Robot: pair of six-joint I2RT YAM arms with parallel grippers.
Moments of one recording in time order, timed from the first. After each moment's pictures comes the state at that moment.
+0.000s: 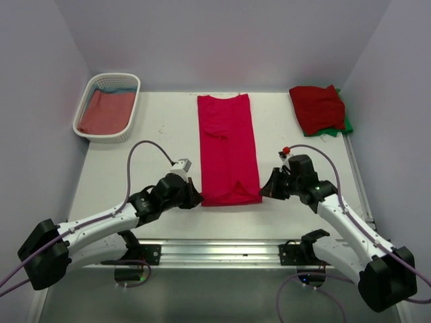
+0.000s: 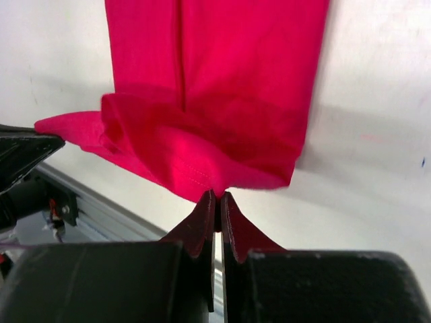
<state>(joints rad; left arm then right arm) -0.85 0.99 0.44 -0.11 -0.04 -0.81 0.36 0.91 0.56 -0.52 -0.34 0.59</state>
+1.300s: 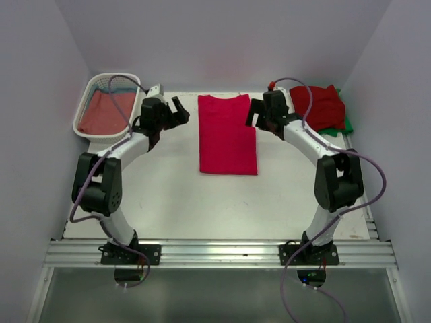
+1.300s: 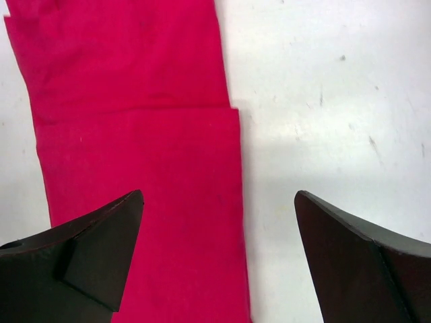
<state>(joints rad) -0.22 1.76 1.17 0.16 0.04 -0.49 0.33 1.83 1.43 -0.32 0.19 0.45</state>
